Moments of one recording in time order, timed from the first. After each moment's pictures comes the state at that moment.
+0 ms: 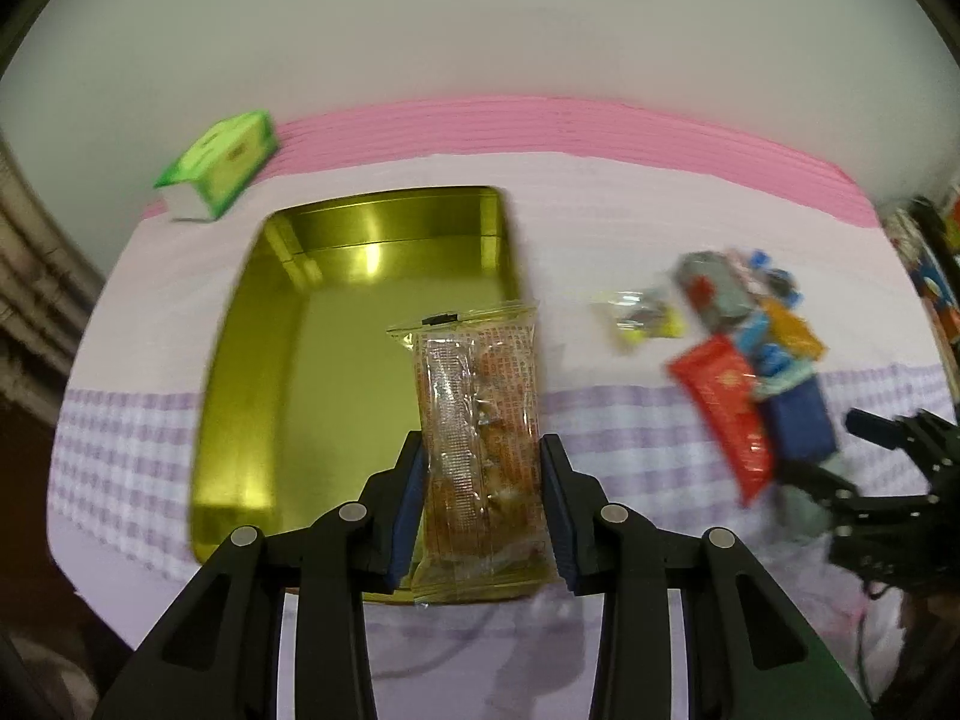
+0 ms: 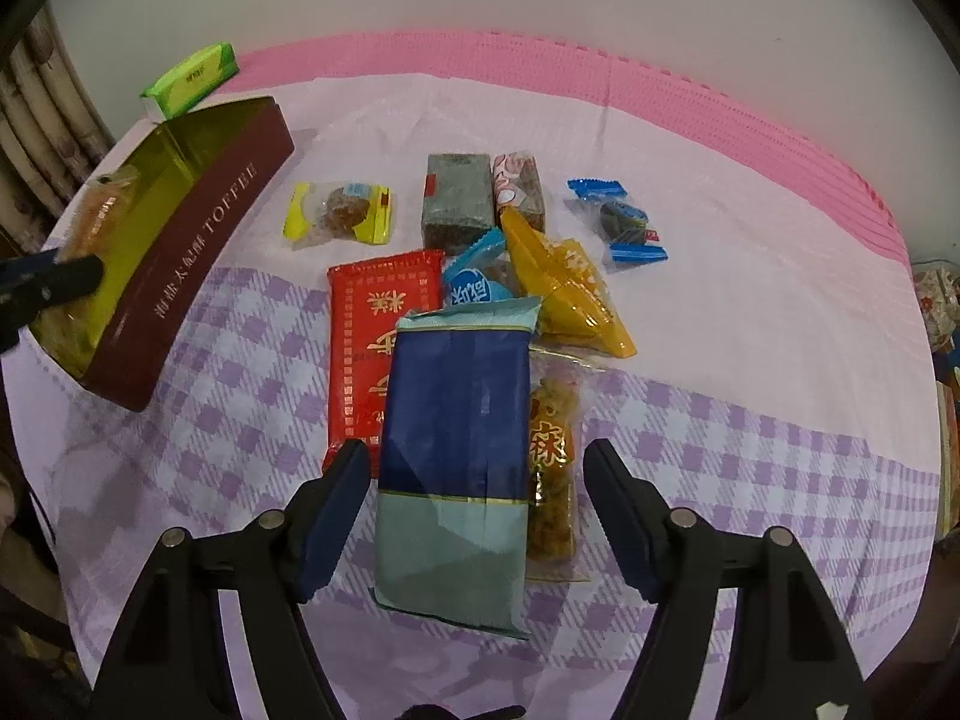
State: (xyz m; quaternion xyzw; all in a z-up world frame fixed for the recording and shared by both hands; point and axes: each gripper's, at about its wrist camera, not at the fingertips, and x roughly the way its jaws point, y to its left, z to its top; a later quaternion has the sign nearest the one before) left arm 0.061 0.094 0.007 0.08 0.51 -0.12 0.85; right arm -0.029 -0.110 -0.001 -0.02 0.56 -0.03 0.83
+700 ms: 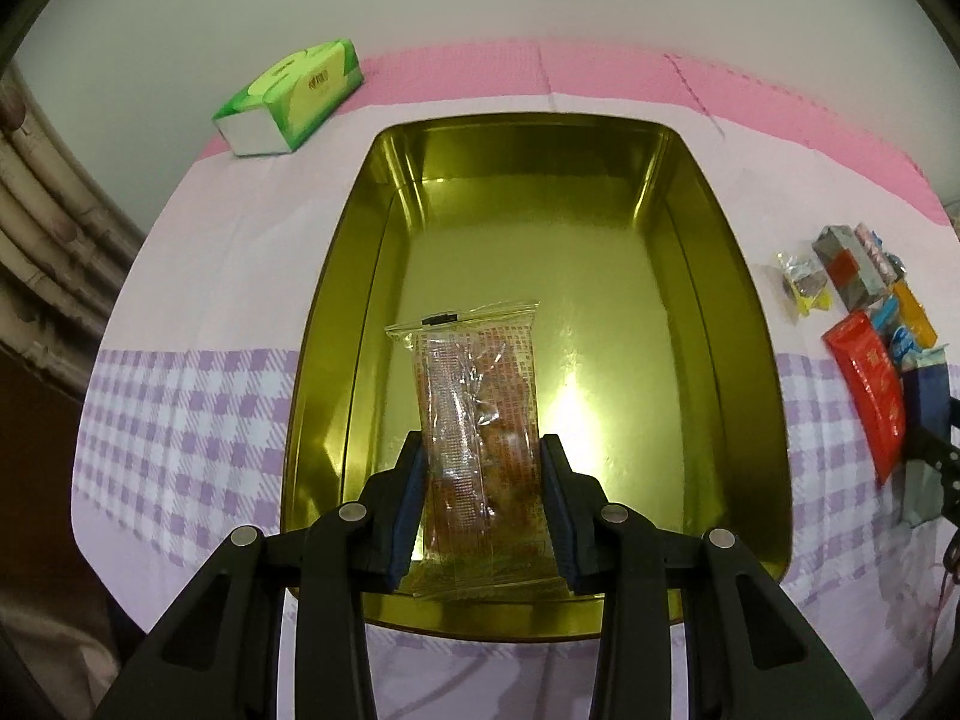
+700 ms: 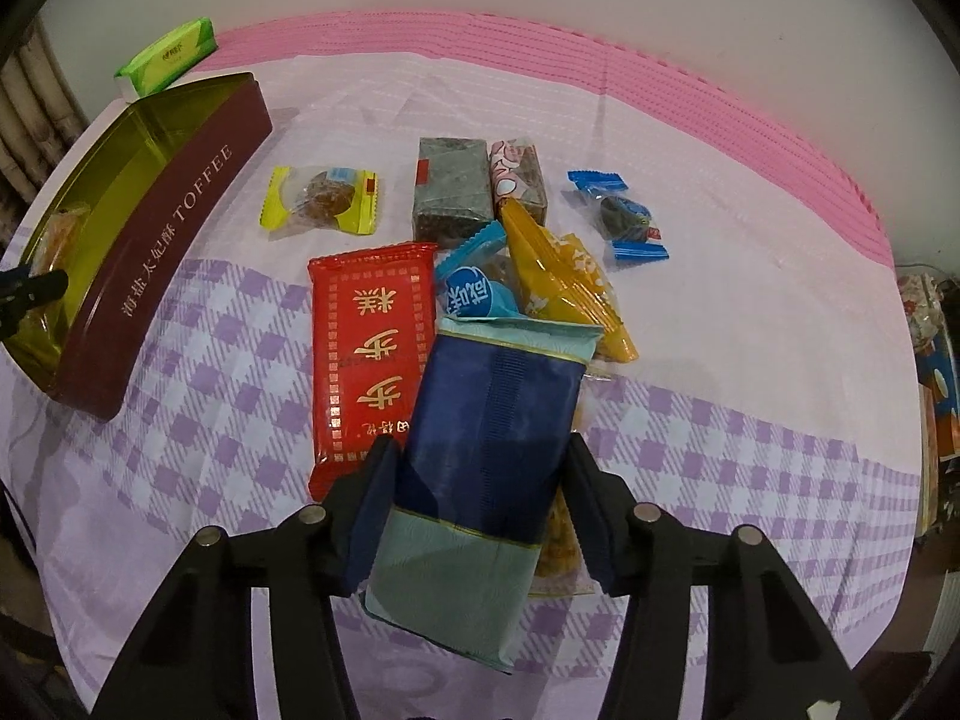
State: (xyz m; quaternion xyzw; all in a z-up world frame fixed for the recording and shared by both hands) left arm 0.087 0.156 -0.039 0.09 0.54 -0.06 0.83; right arm -0.008 -0.098 -0.013 -0.05 0.57 -0.06 0.82
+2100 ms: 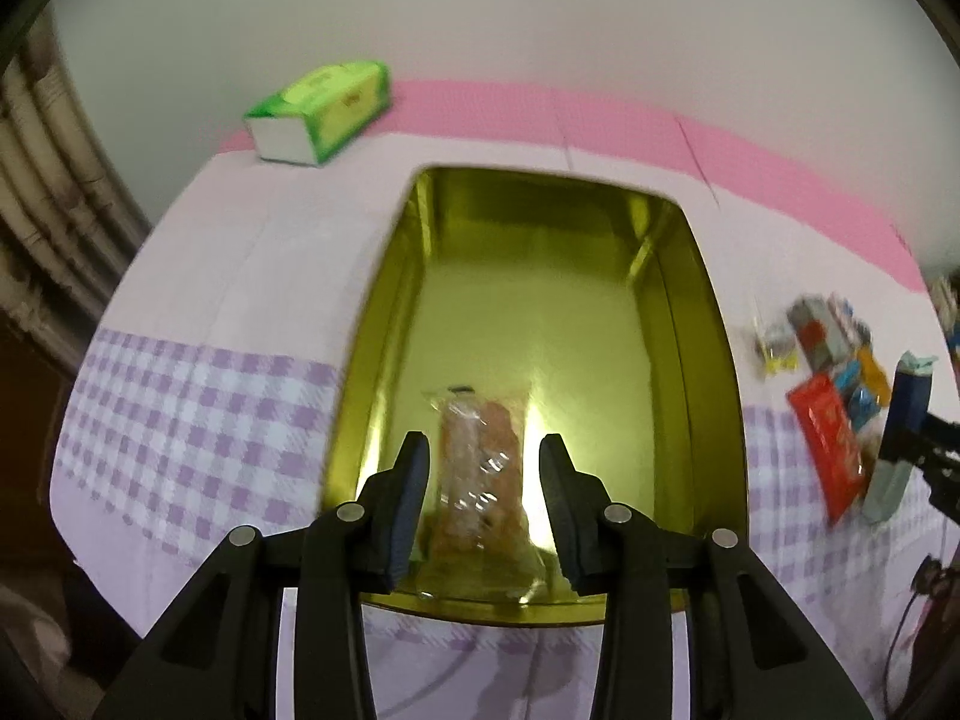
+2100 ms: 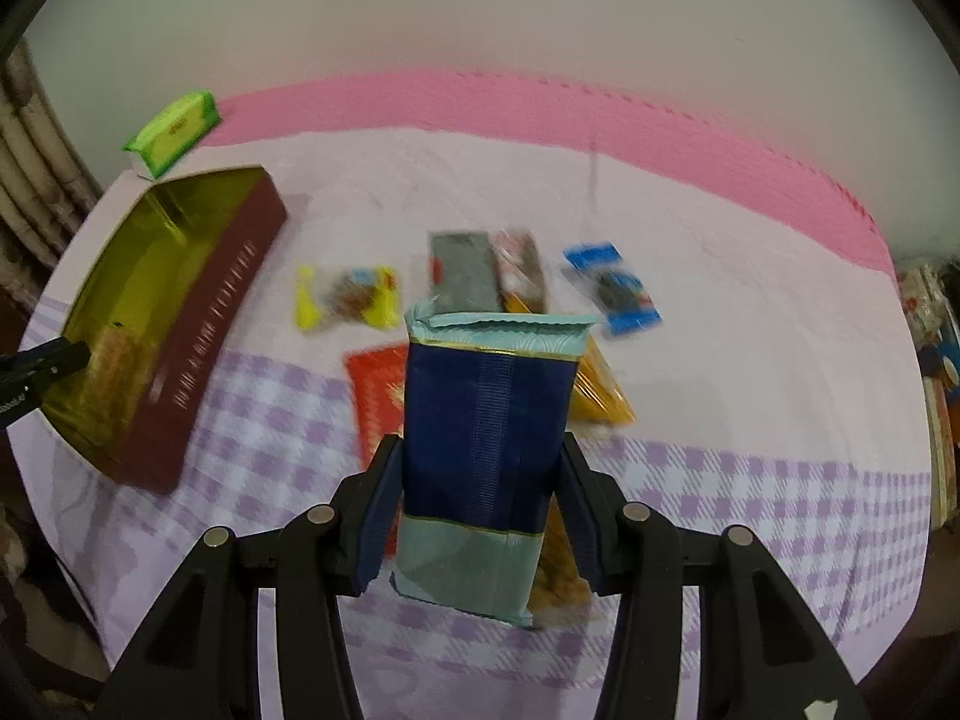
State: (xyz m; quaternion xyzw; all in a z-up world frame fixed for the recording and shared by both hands) left arm 0.081 0.200 -0.002 0.01 0.51 -0.06 0.86; right arm 0.011 -0.094 0.033 0.00 0.53 -0.04 0.85
